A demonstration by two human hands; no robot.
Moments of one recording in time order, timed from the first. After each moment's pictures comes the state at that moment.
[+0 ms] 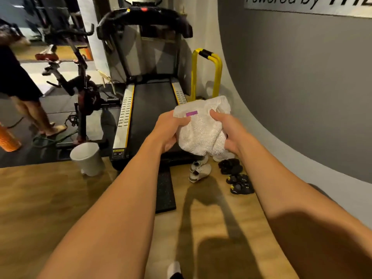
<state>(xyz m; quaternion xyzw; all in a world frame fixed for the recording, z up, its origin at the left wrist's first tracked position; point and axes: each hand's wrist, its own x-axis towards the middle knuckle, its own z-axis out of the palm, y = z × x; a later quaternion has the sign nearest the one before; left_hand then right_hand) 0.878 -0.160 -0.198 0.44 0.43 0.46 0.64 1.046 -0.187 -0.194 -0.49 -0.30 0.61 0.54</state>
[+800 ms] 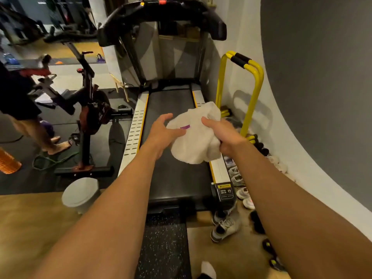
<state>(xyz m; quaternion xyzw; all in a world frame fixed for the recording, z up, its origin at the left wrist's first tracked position) 0.834 0.357 -0.234 0.52 0.57 0.43 0.47 1.013 0.353 -0.229 -0.52 -0.36 0.62 0.47</state>
